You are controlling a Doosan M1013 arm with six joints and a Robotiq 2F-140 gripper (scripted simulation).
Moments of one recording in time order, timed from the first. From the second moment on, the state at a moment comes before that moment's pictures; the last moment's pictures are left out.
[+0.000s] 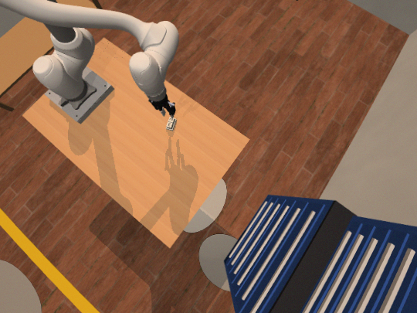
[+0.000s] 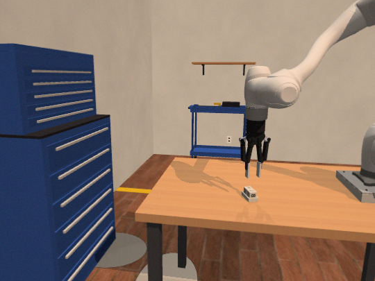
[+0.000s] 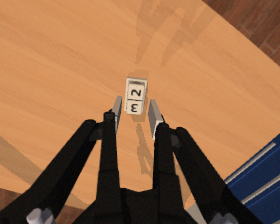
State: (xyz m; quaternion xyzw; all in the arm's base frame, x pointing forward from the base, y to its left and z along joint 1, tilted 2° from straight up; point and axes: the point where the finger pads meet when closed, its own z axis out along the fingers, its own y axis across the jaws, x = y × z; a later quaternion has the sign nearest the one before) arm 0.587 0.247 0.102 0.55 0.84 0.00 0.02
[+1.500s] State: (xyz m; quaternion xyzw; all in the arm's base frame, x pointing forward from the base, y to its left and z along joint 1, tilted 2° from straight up) arm 0.589 0.247 0.067 0.55 0.84 0.00 0.02
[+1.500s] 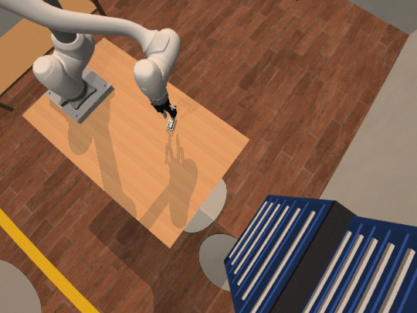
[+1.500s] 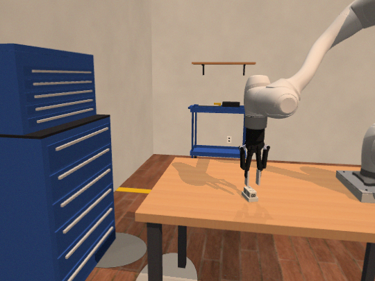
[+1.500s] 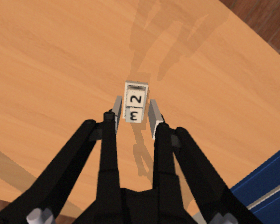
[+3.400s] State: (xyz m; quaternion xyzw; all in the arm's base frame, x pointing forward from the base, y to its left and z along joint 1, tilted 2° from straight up) arm 0.589 0.247 0.050 0.55 0.84 0.00 0.02
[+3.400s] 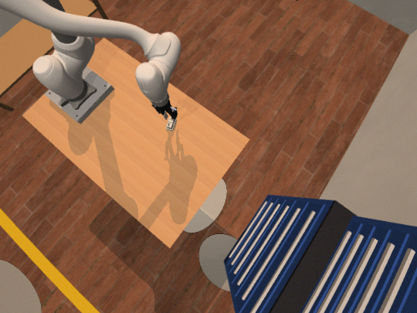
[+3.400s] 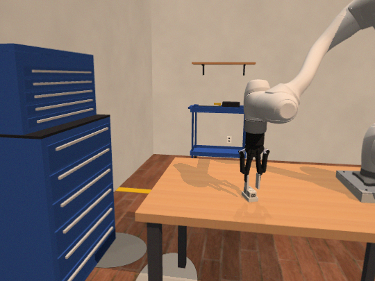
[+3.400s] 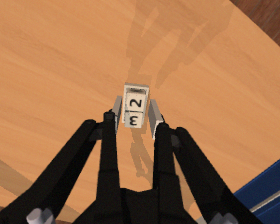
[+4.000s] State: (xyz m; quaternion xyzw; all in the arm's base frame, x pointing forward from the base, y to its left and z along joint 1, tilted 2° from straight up) arm 0.590 0.246 0.040 0.55 0.84 0.00 0.02
